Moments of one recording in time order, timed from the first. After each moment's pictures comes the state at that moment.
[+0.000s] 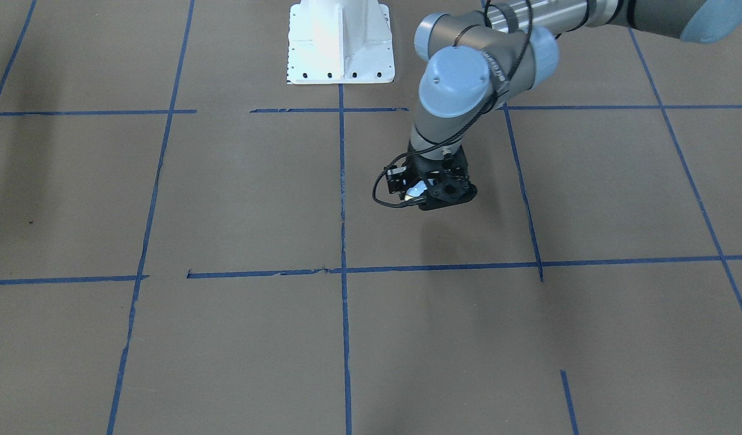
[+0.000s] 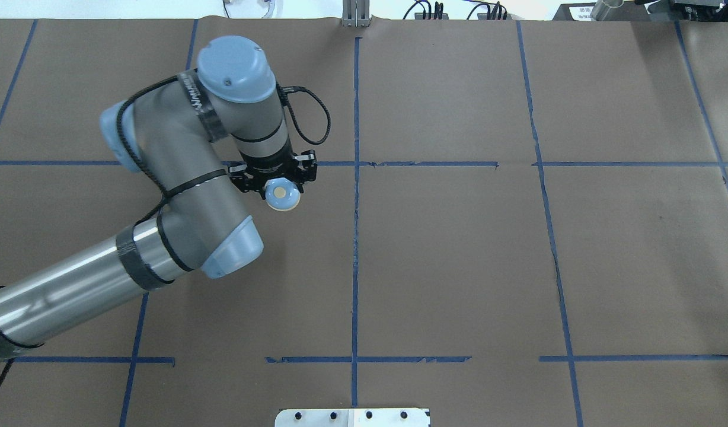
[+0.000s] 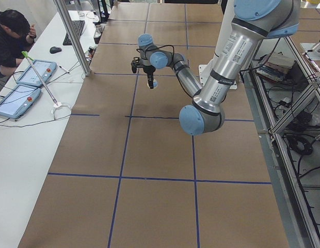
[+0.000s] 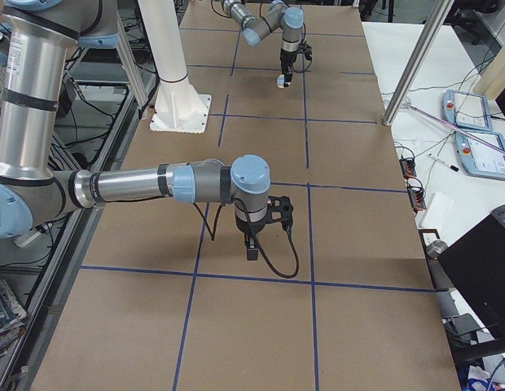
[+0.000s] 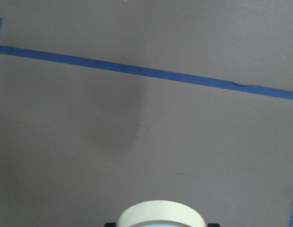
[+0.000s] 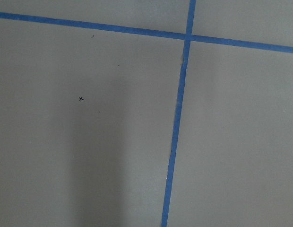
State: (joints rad) left arm -0.64 -2.39 -1.52 -1.48 -2.01 -1.30; right arm 1.54 -1.82 1.97 -1.68 2.33 -0.06
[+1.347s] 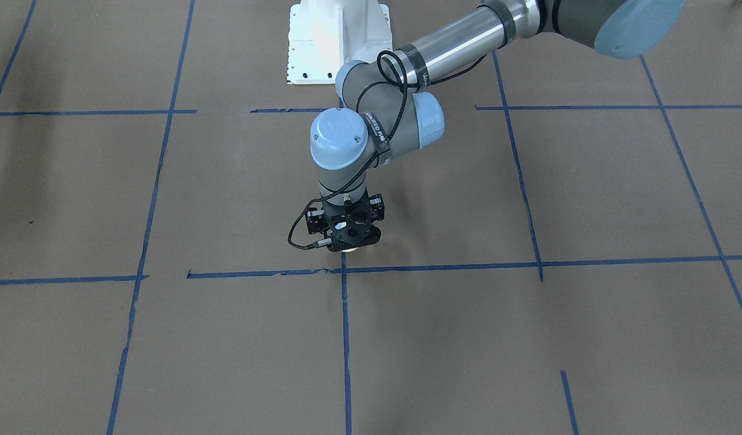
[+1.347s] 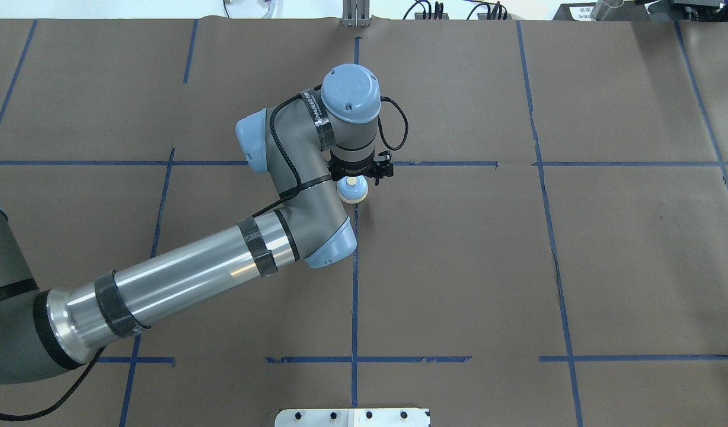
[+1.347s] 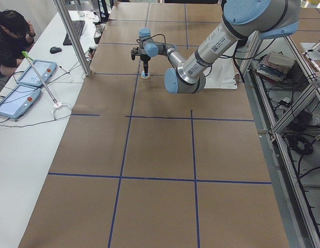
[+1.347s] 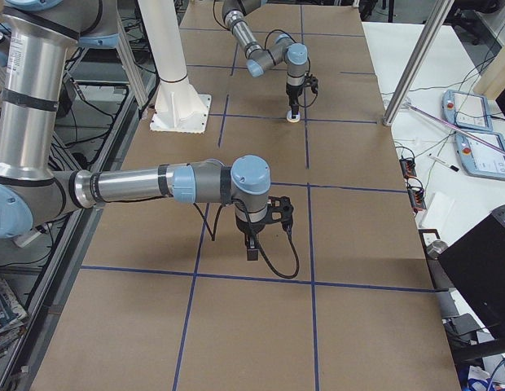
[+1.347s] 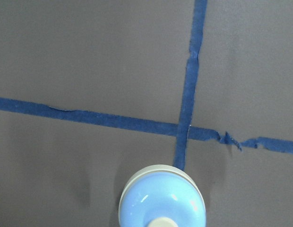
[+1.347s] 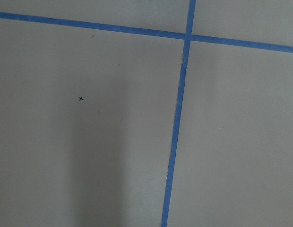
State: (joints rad) left arm -0.60 -2.62 -1.13 -1.70 -1.95 -1.24; right arm 1.54 -1.82 1.97 -1.68 2.33 -0.07
